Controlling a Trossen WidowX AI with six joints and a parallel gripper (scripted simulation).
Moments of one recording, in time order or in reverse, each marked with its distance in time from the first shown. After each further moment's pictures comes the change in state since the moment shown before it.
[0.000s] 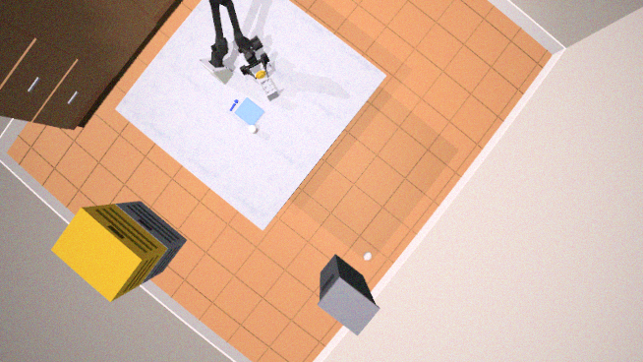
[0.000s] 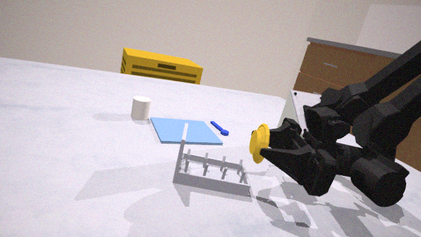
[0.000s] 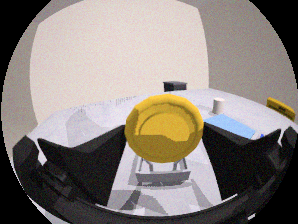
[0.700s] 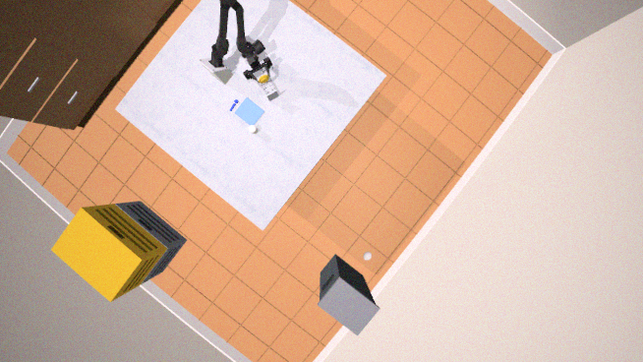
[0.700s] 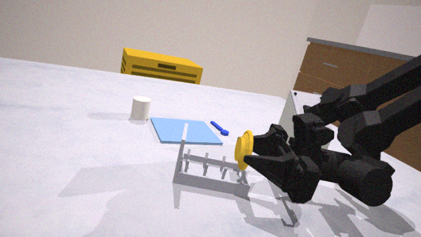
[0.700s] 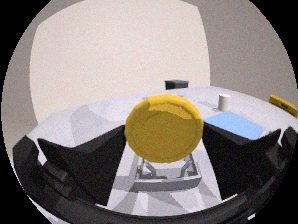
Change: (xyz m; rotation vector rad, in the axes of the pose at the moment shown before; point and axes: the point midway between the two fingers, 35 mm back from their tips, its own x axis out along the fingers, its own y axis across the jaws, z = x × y) arm 0.023 0.003 -0.016 0.019 0.000 0.009
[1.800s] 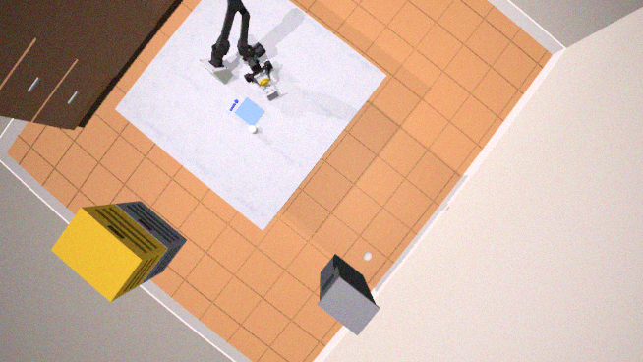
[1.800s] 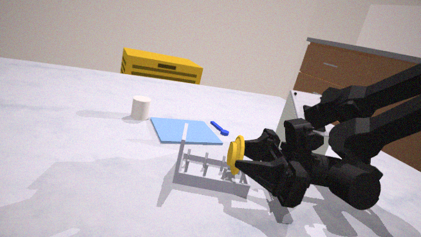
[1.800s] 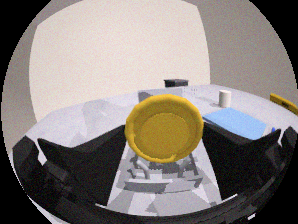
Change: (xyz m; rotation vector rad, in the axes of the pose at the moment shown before) arm 0.009 -0.006 -0.014 0.003 0.001 -0.001
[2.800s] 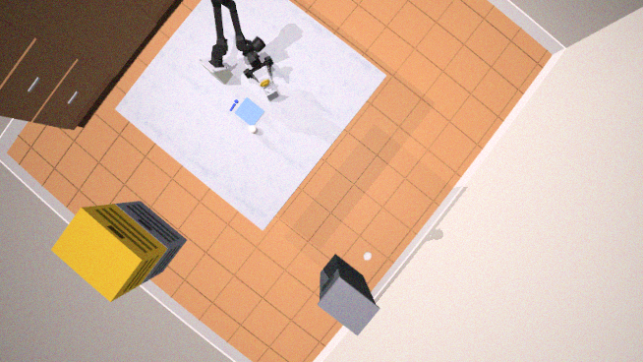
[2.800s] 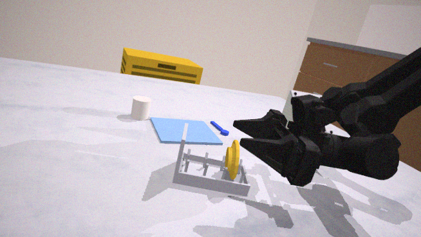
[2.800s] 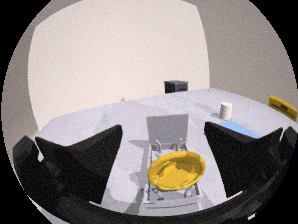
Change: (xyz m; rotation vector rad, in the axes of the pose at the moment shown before) arm 0.007 0.014 0.045 0.005 0.010 -0.010
